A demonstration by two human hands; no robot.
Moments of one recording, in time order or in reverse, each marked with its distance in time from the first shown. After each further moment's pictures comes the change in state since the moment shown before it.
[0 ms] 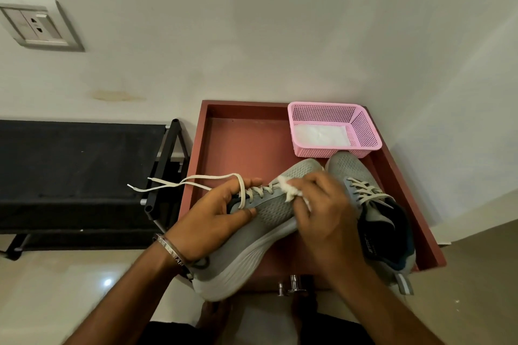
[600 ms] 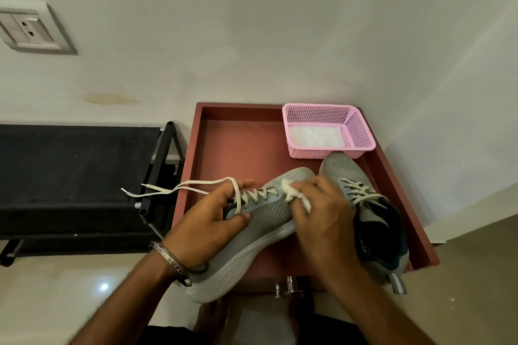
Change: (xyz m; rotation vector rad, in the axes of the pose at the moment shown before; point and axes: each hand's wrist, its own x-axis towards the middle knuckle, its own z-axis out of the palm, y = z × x) left_hand -0.002 -0.004 0.003 0.097 0.047 -0.012; right_hand -0.002 0.001 0.001 0.011 0.012 0.195
